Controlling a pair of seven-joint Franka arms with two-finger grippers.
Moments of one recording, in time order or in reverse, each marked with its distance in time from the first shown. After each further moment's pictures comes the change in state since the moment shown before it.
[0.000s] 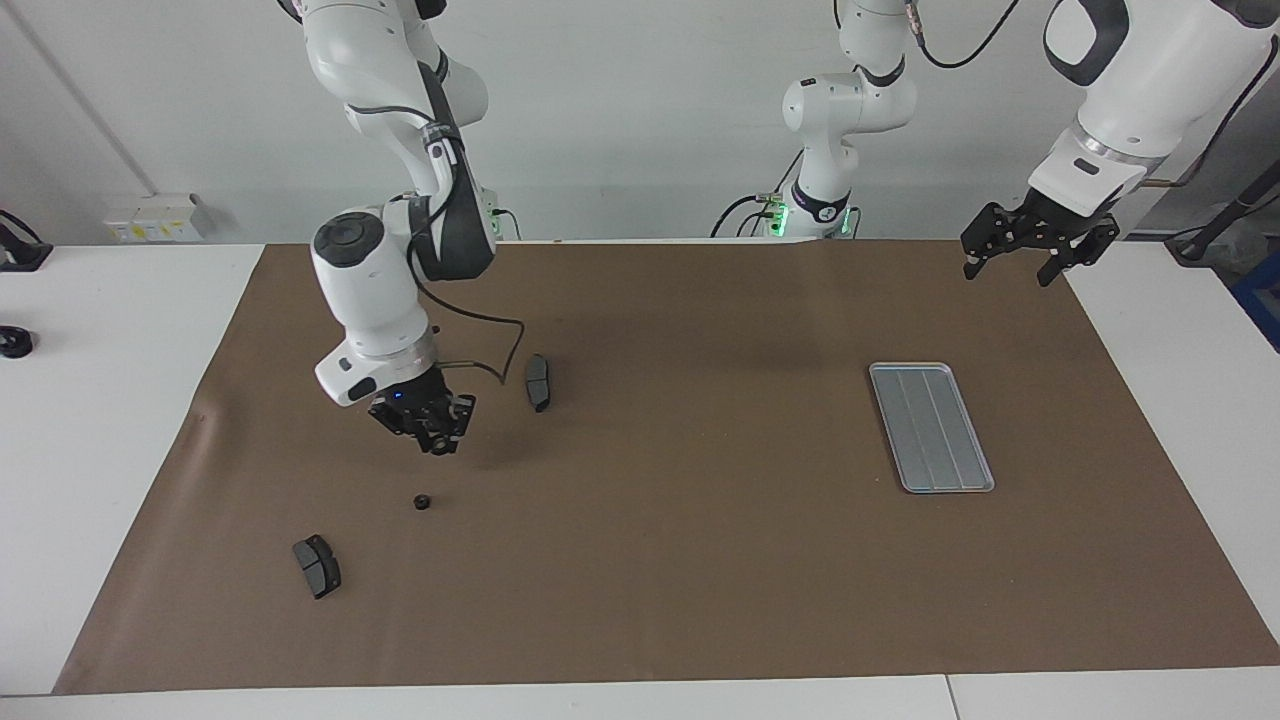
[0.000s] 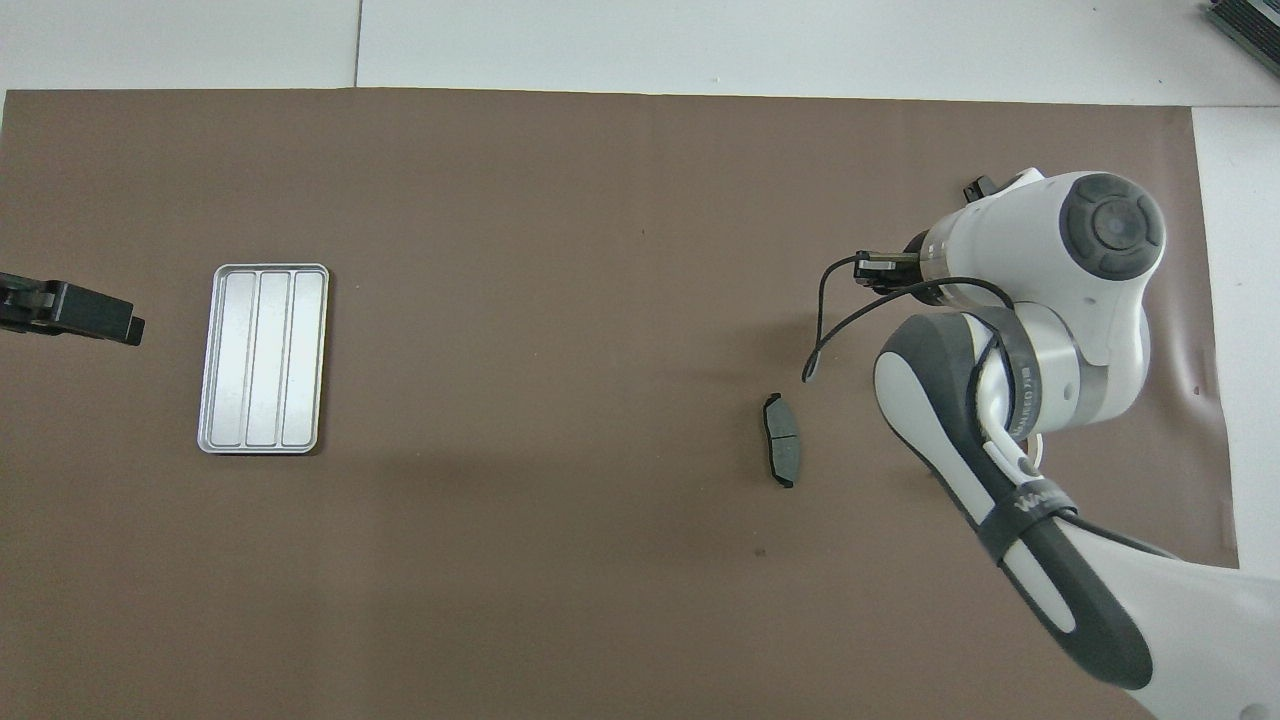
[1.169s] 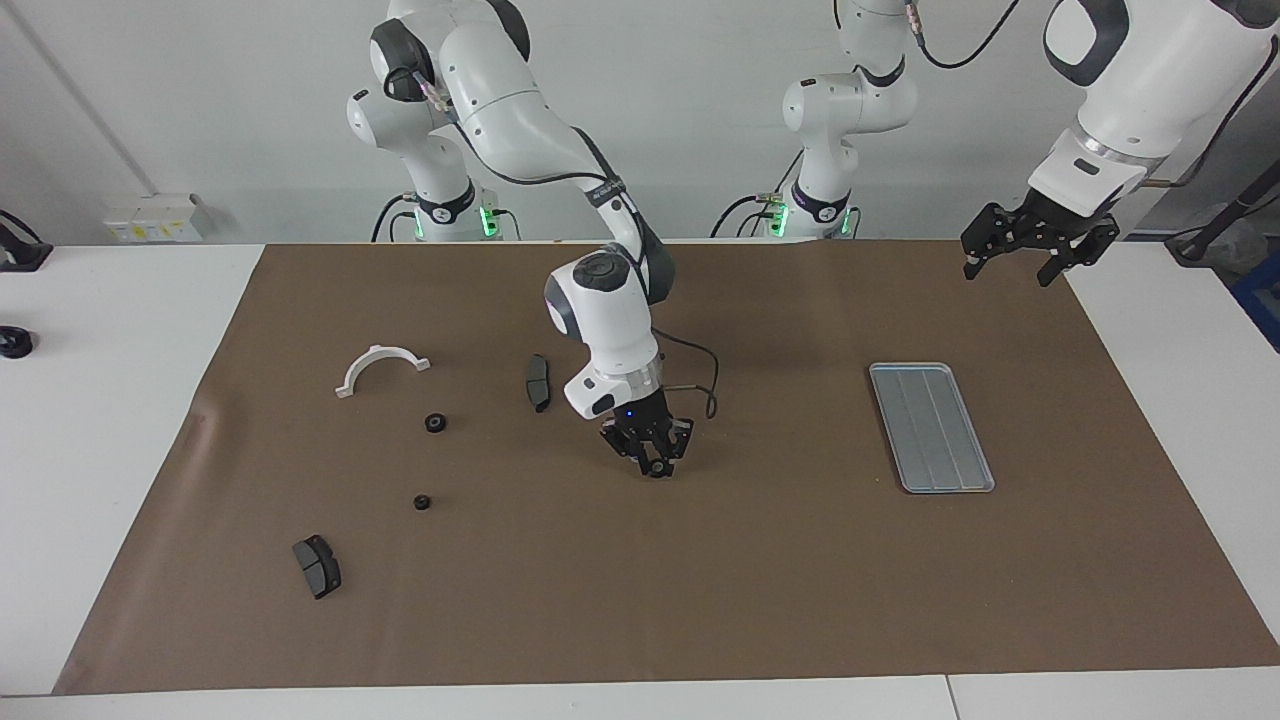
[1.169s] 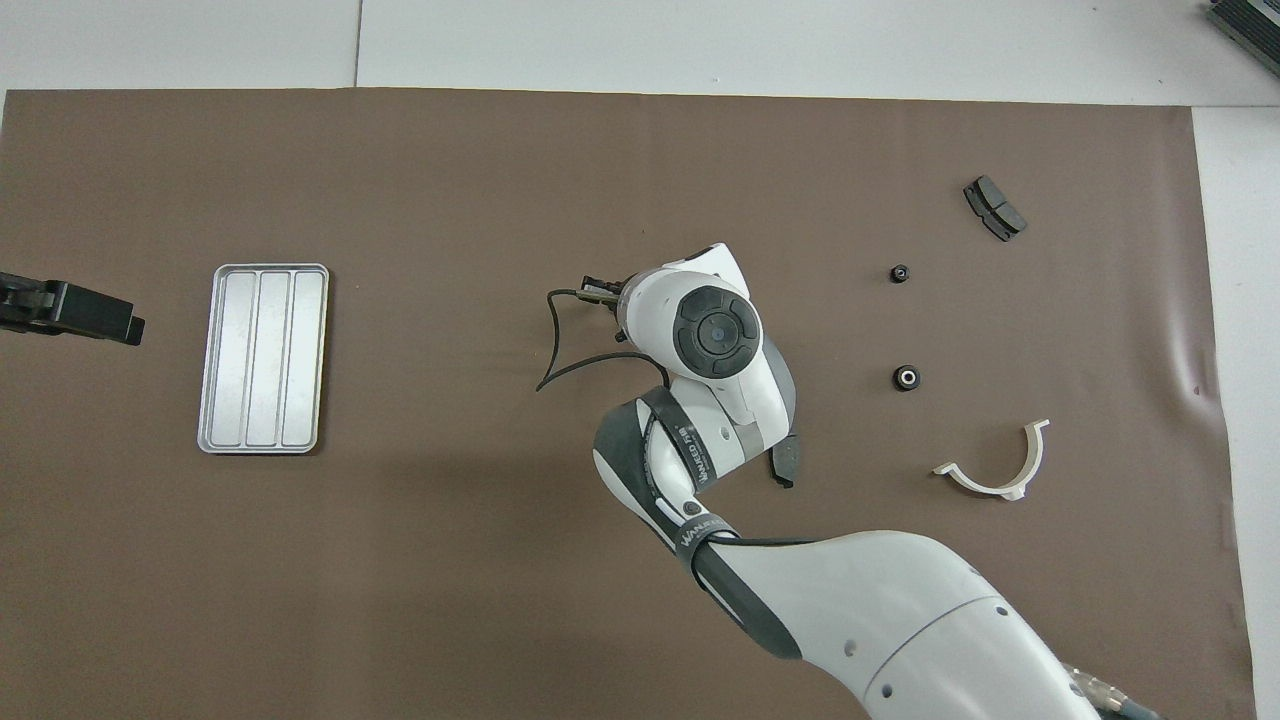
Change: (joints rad) left arm 0.000 0.000 0.000 0.000 0.000 0.000 0.000; right arm 0.340 0.347 0.004 0.199 0.054 0.332 0.435
